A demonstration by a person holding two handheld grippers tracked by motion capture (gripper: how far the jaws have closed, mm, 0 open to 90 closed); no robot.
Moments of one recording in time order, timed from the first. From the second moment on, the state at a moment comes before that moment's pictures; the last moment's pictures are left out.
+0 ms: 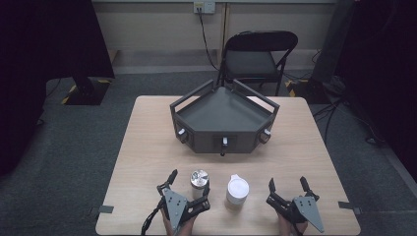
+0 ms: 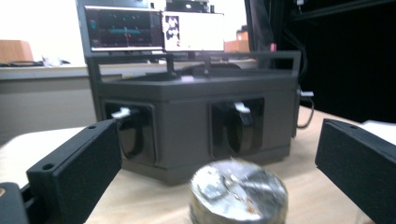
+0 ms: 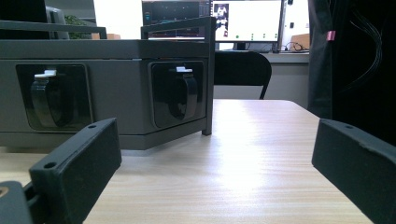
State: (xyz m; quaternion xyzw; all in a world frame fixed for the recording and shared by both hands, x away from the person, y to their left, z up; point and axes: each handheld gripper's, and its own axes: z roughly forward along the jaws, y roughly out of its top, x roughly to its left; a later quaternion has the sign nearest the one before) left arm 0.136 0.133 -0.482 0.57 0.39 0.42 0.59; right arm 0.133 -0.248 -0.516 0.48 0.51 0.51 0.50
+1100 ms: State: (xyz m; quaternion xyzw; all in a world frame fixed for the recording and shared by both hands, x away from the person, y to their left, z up) left arm 0.154 0.130 -0.497 0.60 0.41 0.37 0.58; right arm 0.133 -0.248 -0.516 0.48 0.51 0.51 0.50
